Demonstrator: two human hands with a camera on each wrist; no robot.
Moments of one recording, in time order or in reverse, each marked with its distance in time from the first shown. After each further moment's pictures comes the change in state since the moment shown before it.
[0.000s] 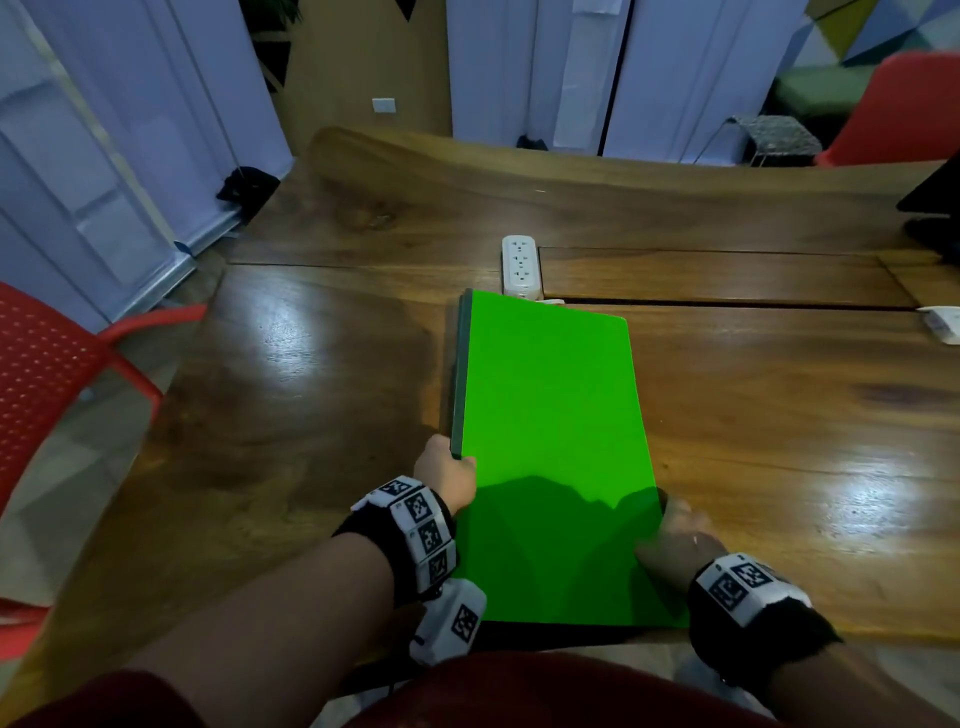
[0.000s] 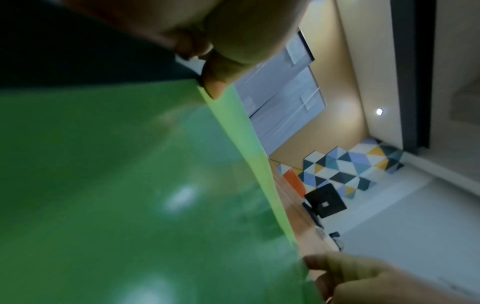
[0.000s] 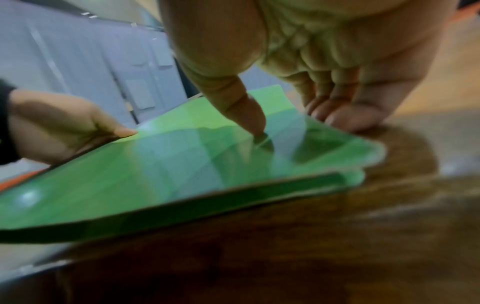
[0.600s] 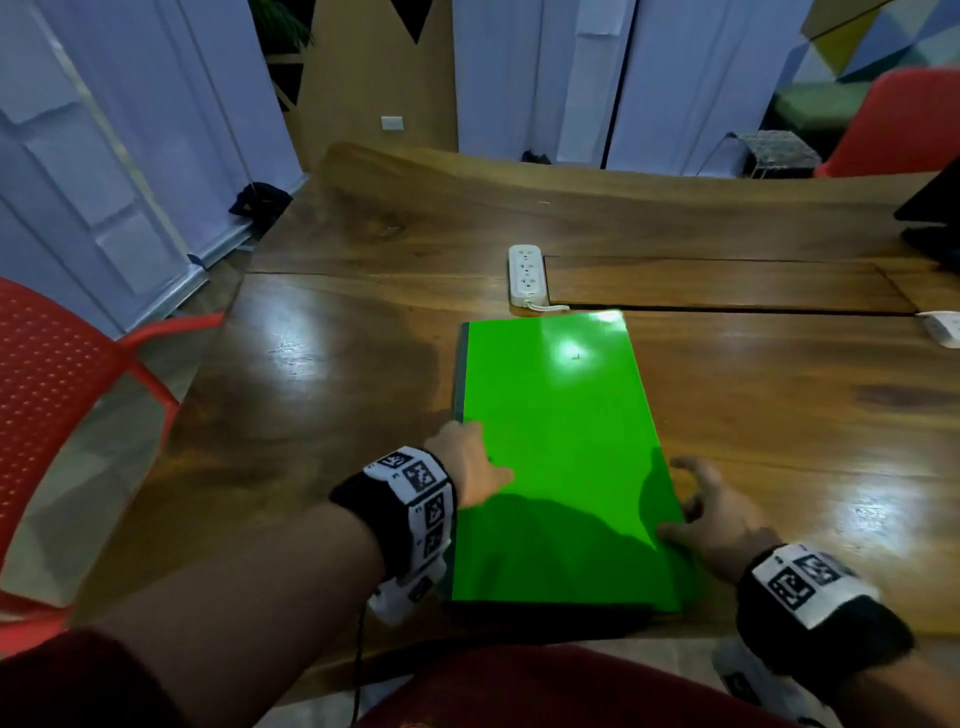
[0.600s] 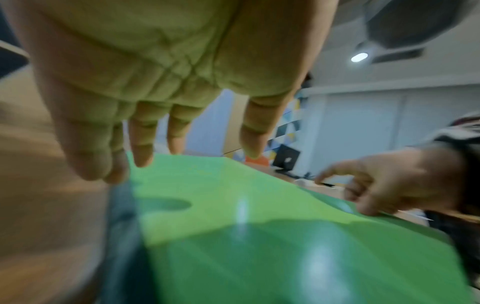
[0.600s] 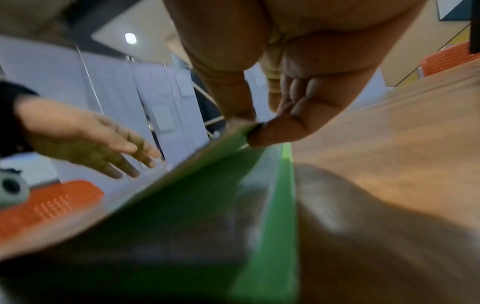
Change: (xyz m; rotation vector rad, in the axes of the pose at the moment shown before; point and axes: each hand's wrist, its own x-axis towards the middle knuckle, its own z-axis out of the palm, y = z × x) left_hand -0.042 0.027 -0.034 0.605 -0.176 0.263; right_hand -0.010 0.021 -0.026 0.131 0.177 -0.339
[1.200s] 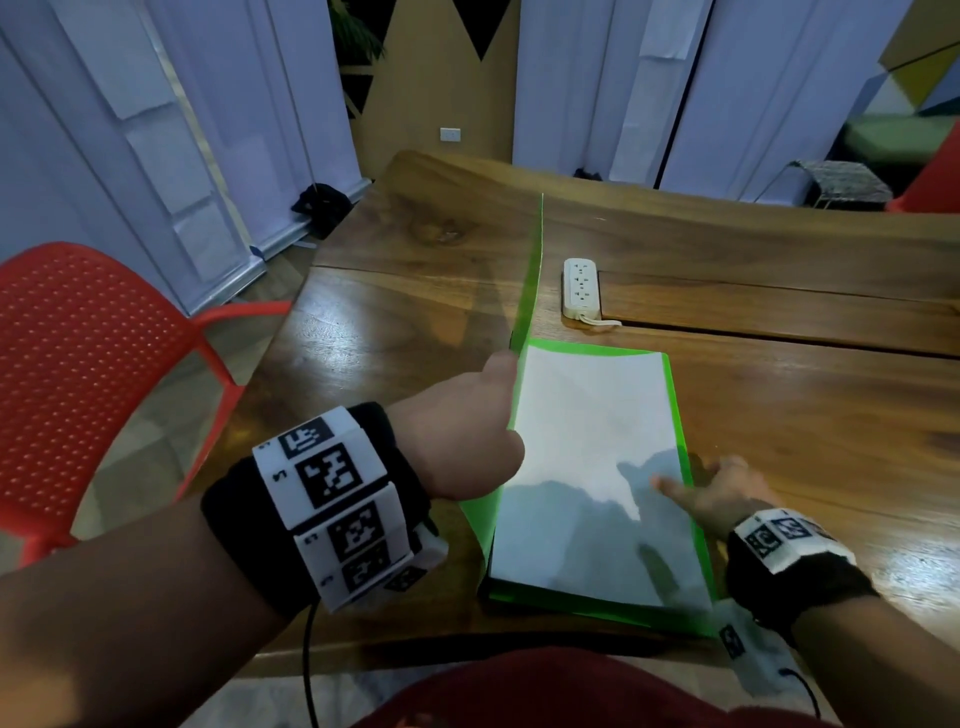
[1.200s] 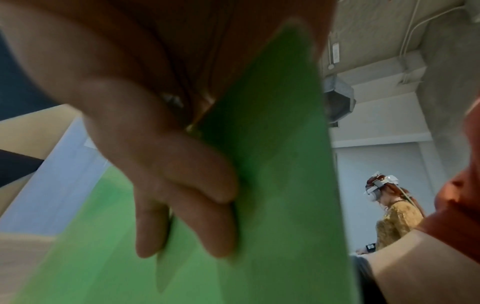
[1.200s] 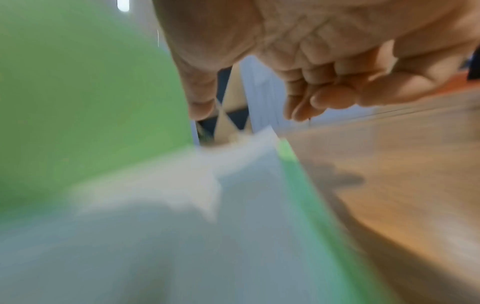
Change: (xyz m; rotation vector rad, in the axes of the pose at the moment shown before) left_hand -0.105 -0.010 -0.078 -0.005 0.156 0.238; right_hand 0.033 -0.042 0.009 -0.052 0.078 0.157
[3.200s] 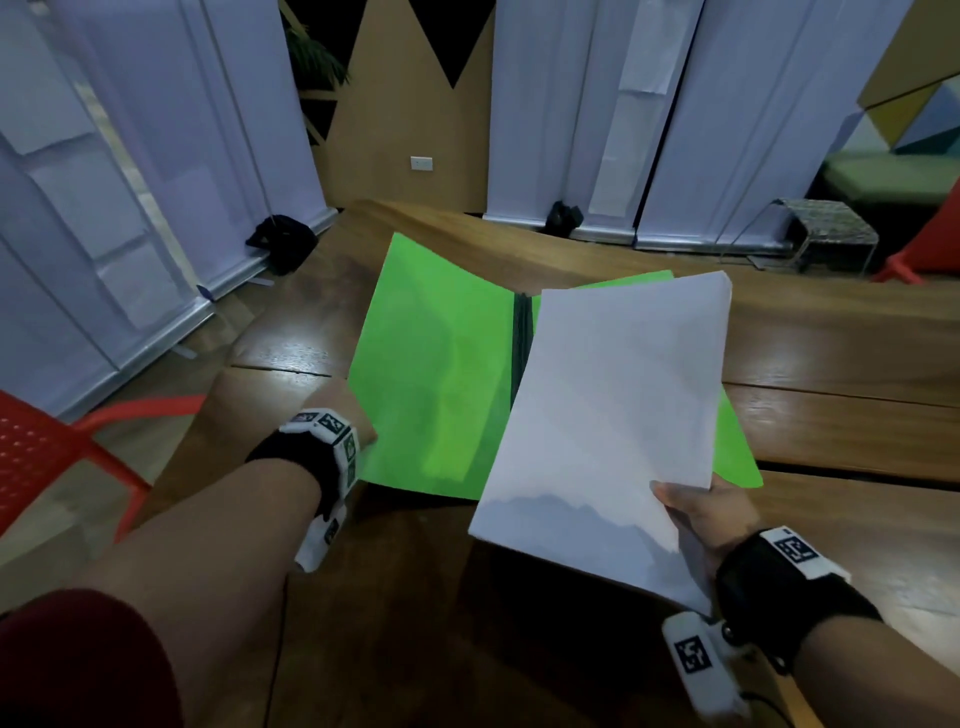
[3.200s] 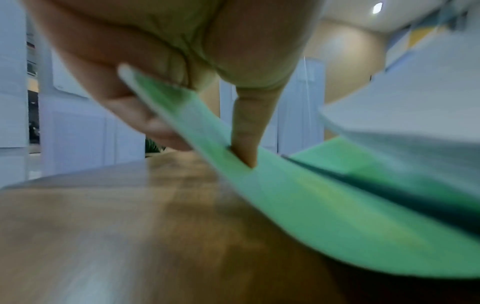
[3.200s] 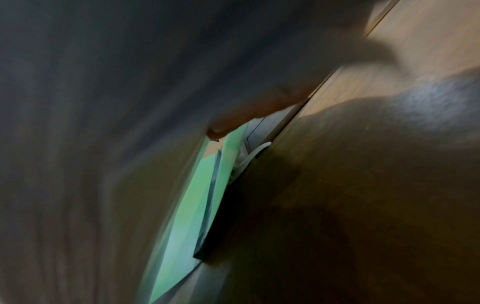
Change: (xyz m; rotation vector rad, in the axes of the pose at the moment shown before) left_hand 0.306 -0.156 -0.060 0.041 0.176 -0.645; right_hand 0.195 -0.106 -0.024 1.208 -0.082 -0.071
